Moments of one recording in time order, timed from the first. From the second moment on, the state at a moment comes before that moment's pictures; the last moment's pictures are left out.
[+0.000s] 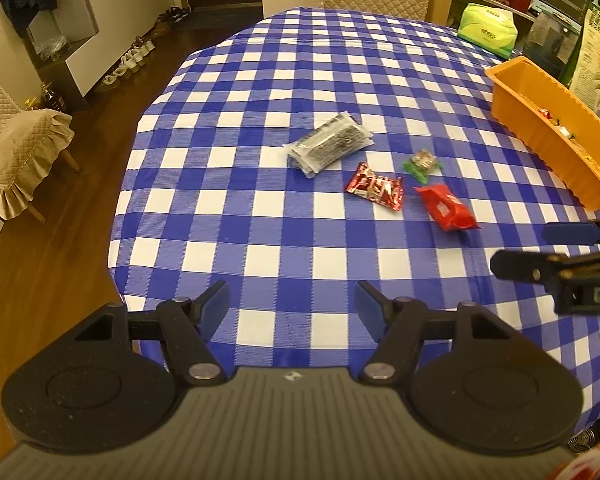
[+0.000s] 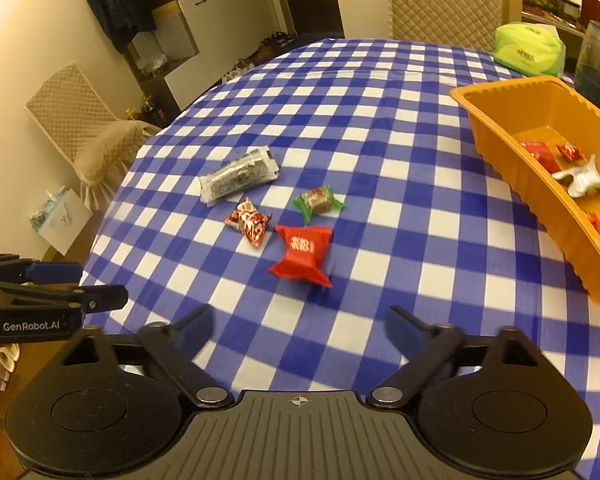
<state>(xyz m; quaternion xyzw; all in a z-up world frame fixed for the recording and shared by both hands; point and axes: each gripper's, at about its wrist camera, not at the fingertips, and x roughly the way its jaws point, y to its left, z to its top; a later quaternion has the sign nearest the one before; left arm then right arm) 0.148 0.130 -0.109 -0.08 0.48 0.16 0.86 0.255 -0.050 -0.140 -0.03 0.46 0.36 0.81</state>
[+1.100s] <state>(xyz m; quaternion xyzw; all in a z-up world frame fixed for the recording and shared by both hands) 0.177 0.150 -0.121 -0.08 0.47 0.13 0.87 0.301 0.001 -0.178 -0.03 0.46 0.35 0.82</state>
